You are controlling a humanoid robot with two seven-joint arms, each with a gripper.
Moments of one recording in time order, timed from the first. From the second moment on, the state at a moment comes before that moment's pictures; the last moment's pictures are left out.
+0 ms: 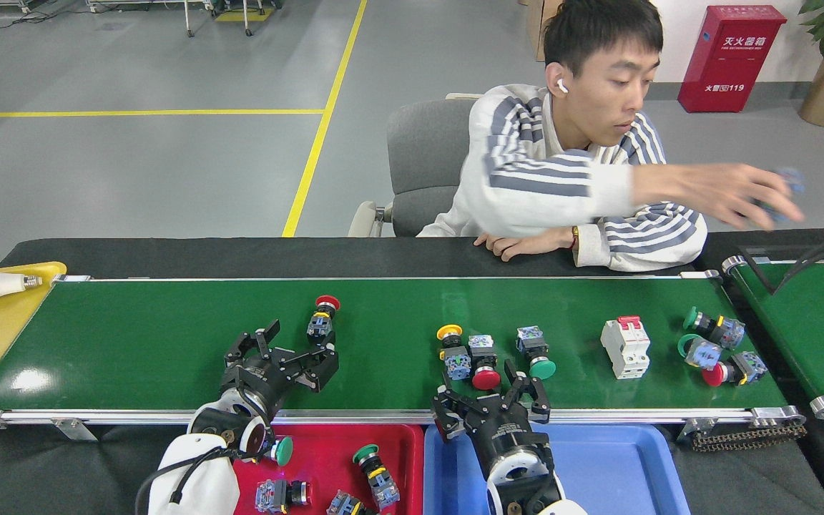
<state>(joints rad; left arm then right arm) -0.44 0.01 -0.08 -1.03 -1.55 -0.18 -0.19 -0.32 0.11 0.55 -1.23 1.34 0.35 0.16</state>
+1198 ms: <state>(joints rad) 0.15 0.02 0.49 -1.60 -1.54 -0.78 -0.08 -0.04 -0.02 0.62 -1.63 1.31 -0.33 0.16</state>
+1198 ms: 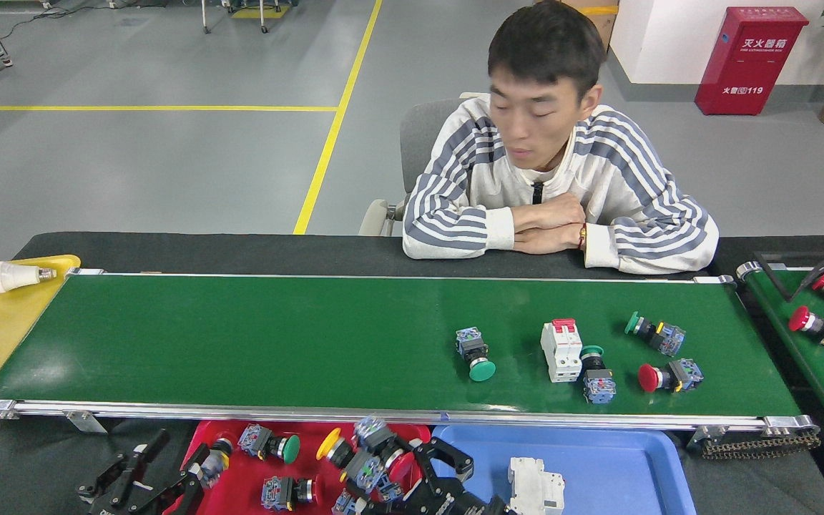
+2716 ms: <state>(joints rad) -0.22 -0.06 -0.05 -1.41 -1.62 -0.45 -0.32 -0.28 0.12 0.58 -1.40 1.38 0.41 0.24</state>
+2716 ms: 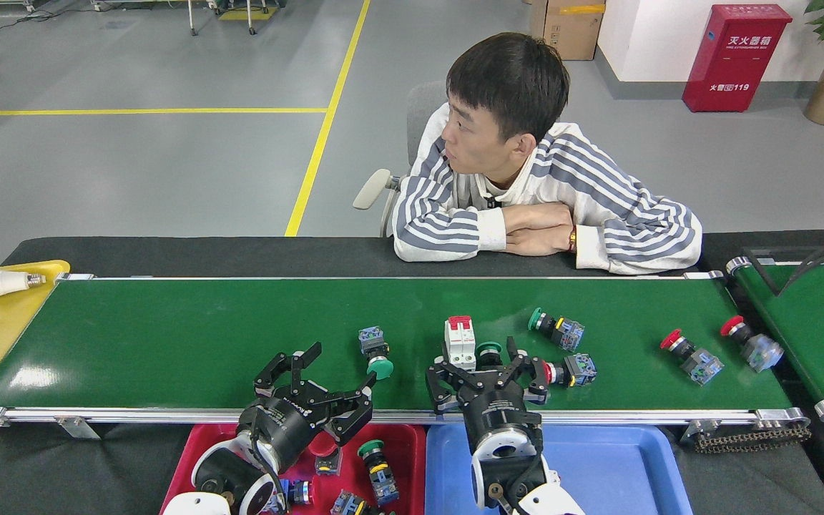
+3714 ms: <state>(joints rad) -0.33 -0.07 0.00 -1.20 -1.61 -0.25 -0.34 -0.47 0.12 0.66 -1.24 1.26 0.34 0.24</state>
